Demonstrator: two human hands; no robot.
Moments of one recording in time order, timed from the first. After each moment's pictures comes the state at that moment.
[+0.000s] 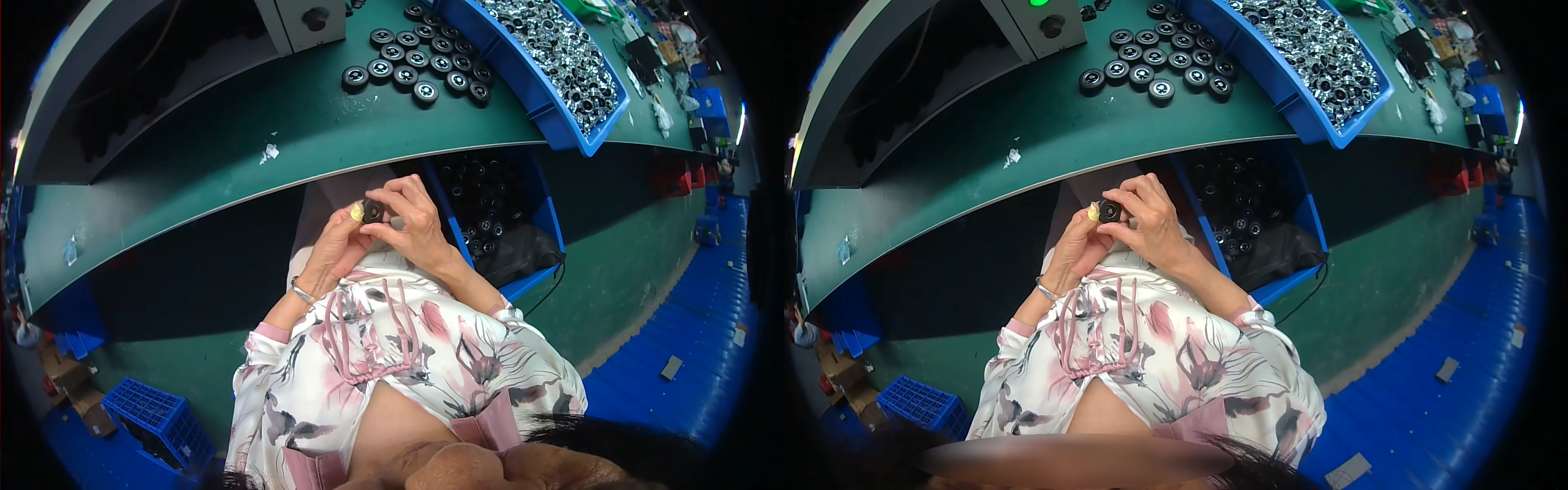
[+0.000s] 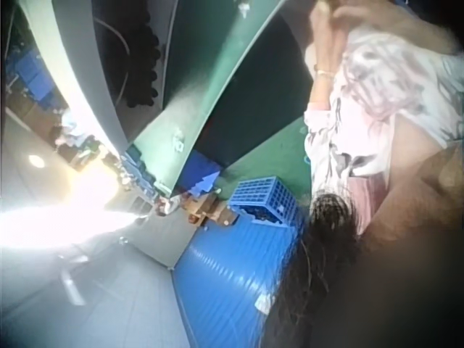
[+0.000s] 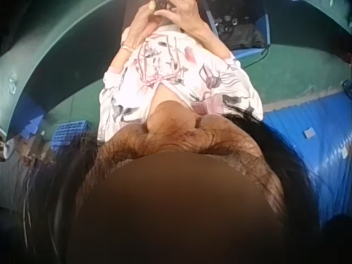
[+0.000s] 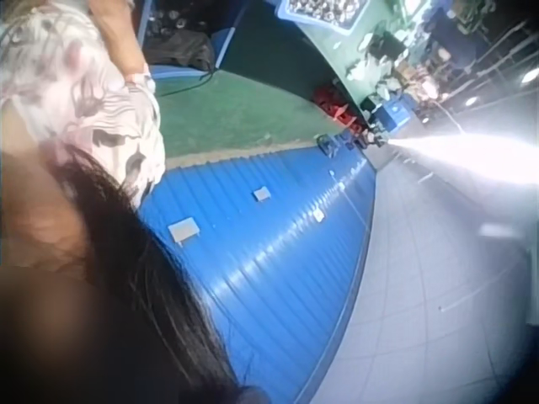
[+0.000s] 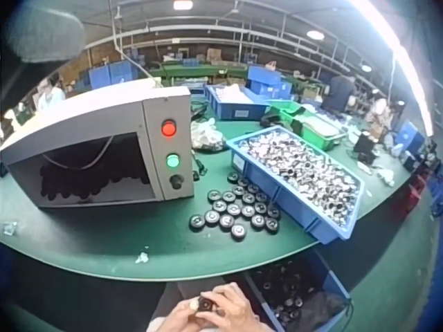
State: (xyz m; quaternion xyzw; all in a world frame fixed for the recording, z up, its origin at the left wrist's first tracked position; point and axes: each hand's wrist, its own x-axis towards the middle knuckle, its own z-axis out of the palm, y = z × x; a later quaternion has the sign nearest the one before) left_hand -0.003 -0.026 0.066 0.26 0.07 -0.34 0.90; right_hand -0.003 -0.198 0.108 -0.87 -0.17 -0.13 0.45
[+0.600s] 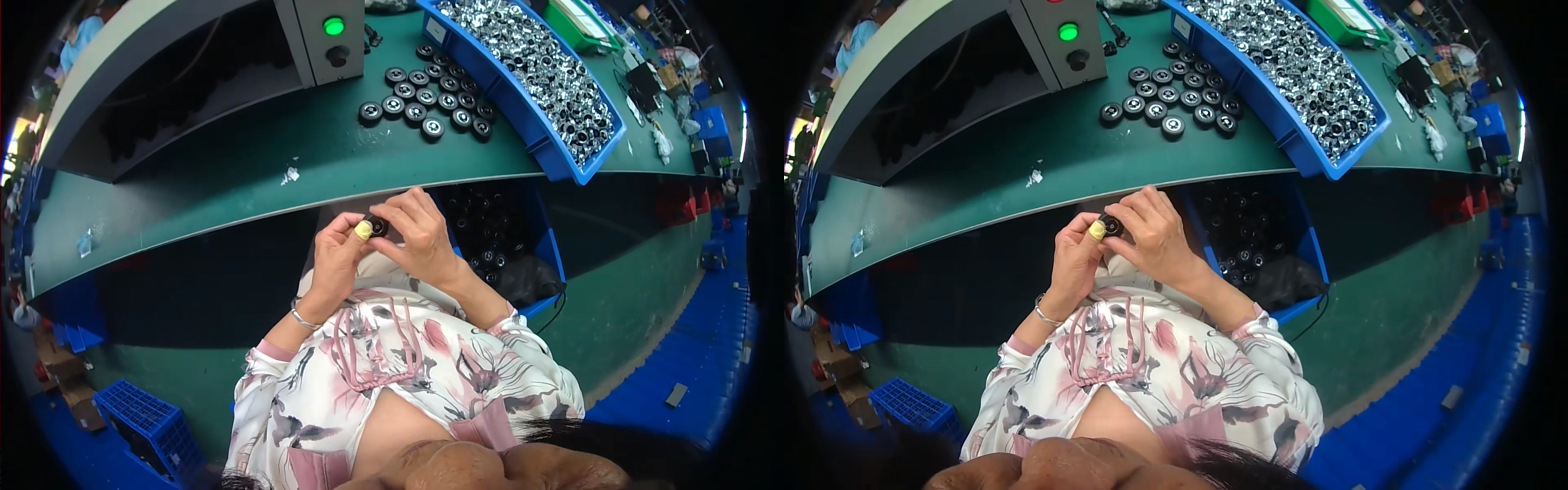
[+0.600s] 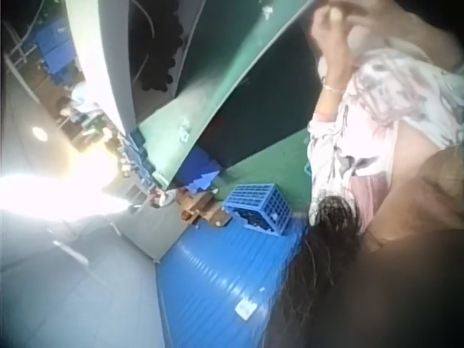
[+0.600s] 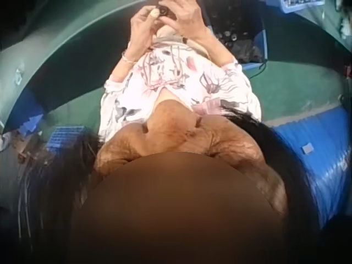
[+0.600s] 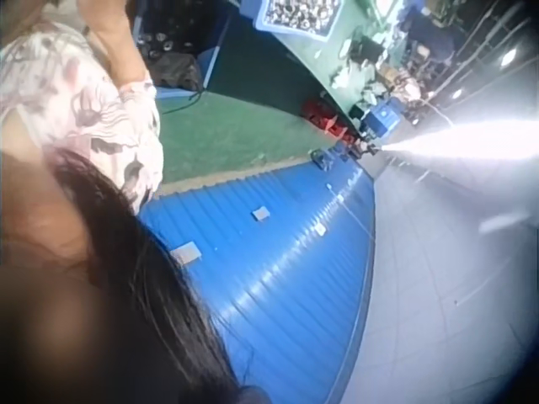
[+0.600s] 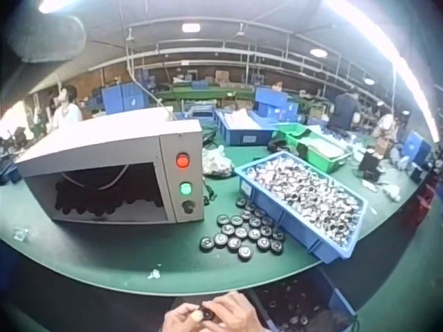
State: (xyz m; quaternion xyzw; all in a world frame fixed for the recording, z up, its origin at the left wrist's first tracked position) left_hand 0.002 -0.026 0.122 0.43 0.03 -0.19 0.88; right_hand 0.018 -0.198 0.150 -0.86 -0.26 -0.22 0.39
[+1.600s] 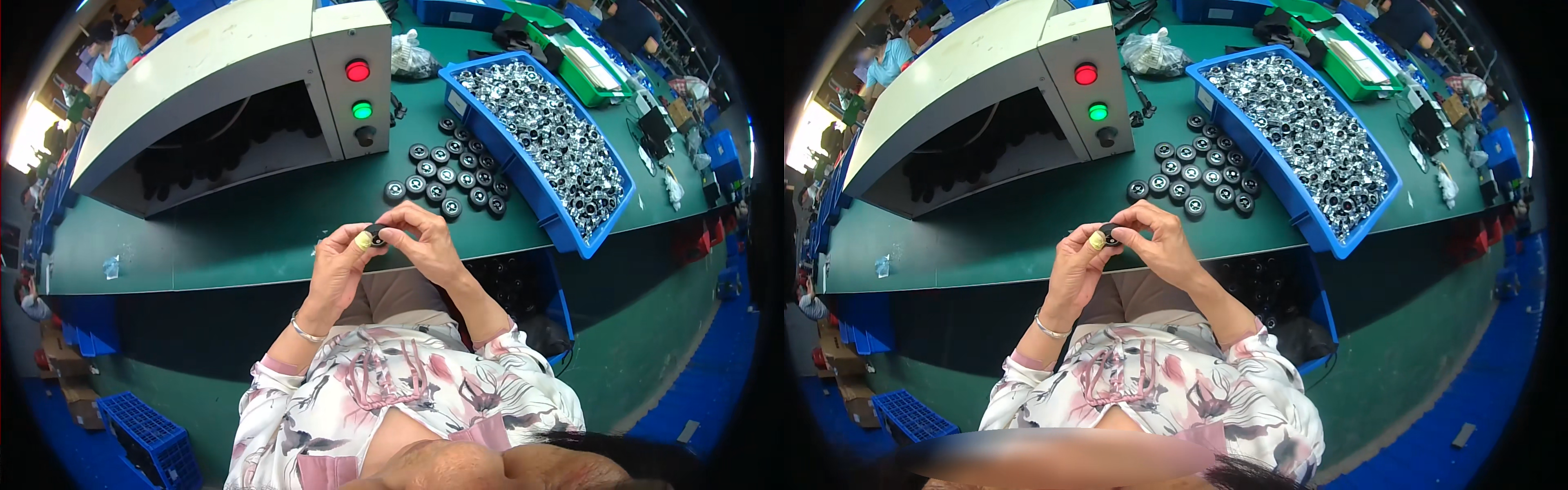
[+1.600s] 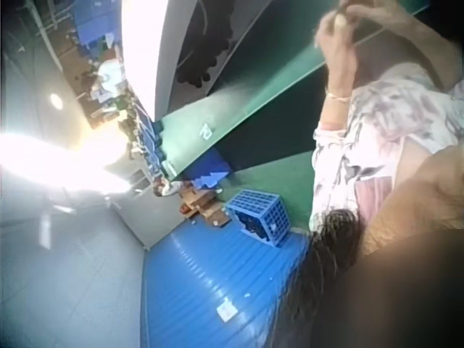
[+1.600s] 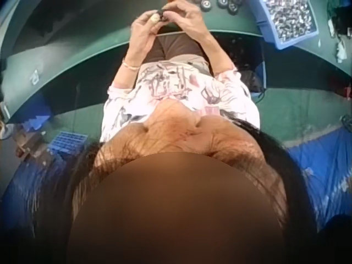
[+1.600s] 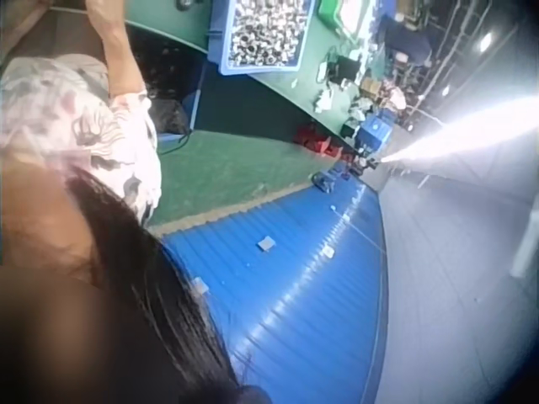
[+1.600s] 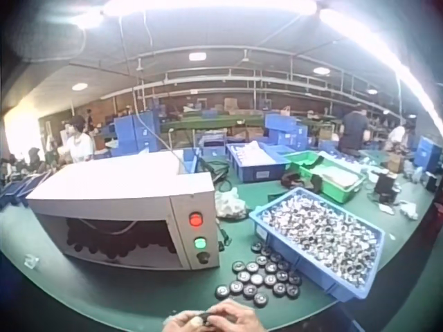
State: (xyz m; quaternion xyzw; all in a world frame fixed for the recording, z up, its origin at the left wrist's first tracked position) left_hand 0.093 -0.012 0.165 0.42 0.01 -0.13 0.90; right_hand 0.115 -0.190 0.175 -0.72 -0.18 0.01 0.68
